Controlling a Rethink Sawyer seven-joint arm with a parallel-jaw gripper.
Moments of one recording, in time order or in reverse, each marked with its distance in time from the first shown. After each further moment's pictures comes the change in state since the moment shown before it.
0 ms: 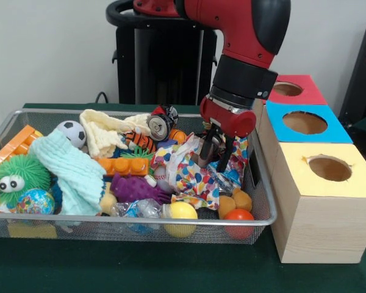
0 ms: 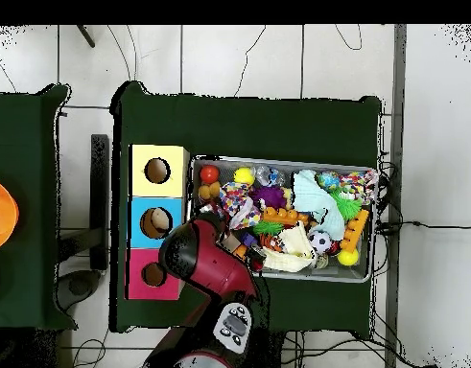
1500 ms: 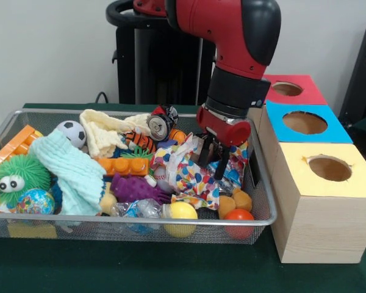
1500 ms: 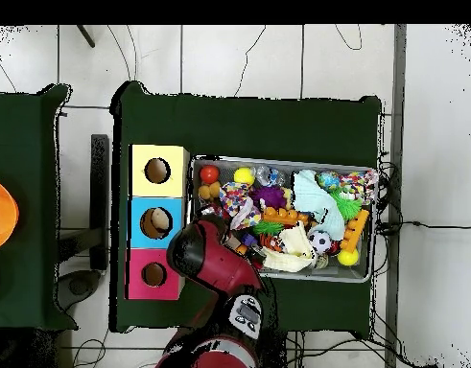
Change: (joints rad) arm -0.068 0.021 0.062 0.001 -0.057 0.000 0.000
